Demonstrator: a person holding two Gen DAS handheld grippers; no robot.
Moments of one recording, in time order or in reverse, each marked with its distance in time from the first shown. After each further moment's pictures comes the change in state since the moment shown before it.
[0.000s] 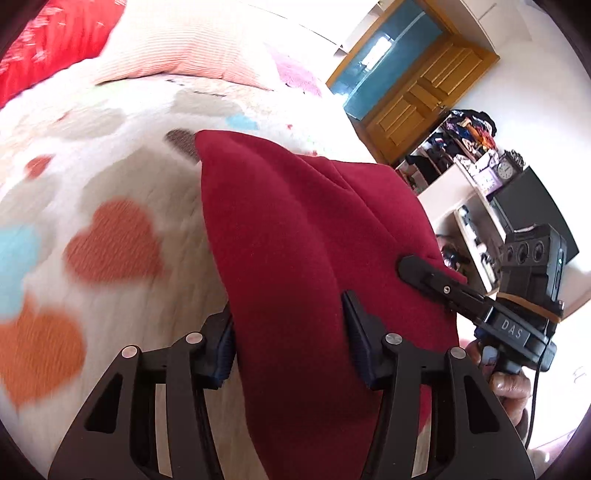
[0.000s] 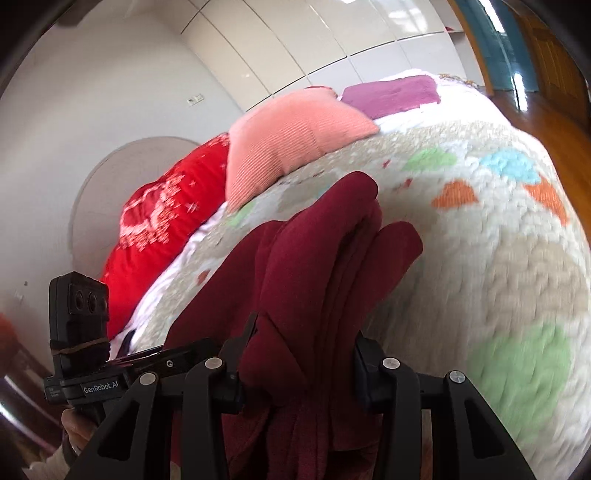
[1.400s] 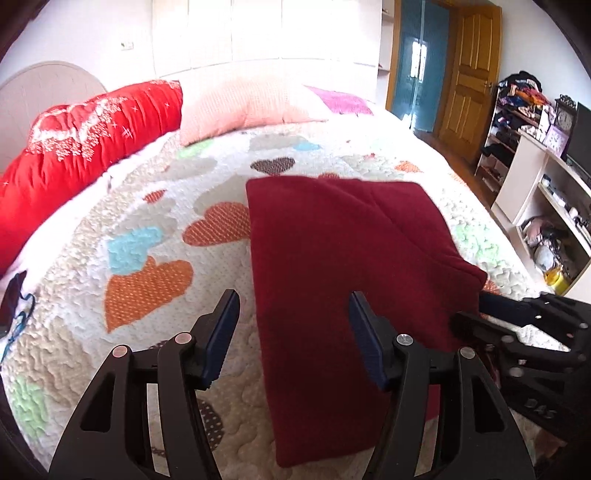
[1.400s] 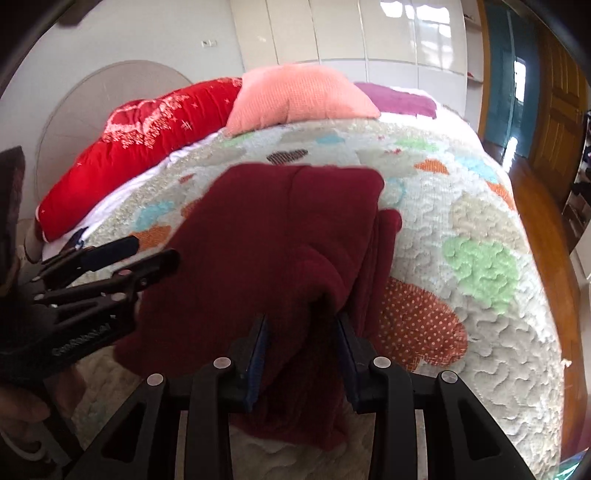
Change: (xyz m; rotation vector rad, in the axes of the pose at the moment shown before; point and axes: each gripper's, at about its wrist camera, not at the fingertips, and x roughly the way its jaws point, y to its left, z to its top) left arm -0.032 -0.048 -0.083 0.190 -0.227 0.478; right arm -0.026 0.072 -0.110 -0.292 0.055 -0.303
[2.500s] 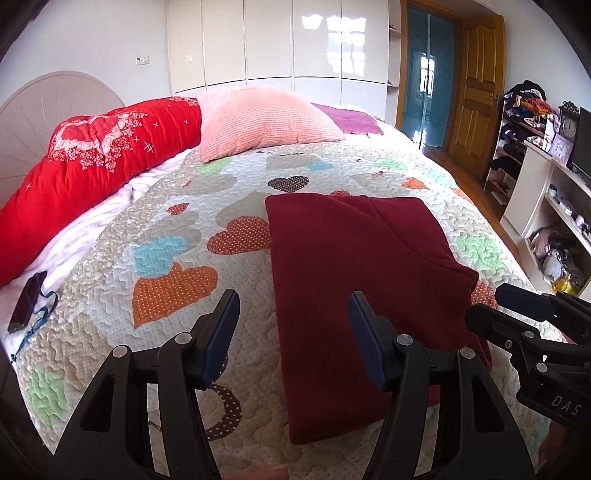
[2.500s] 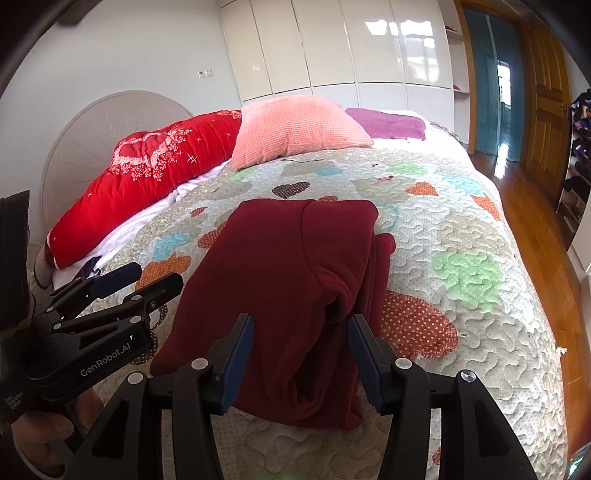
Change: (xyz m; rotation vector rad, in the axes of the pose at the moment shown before) left arm -0.024 -0.002 -0.010 -0.007 -0.063 0.053; right arm -0.034 0.010 -0.007 0.065 -0.097 0.010
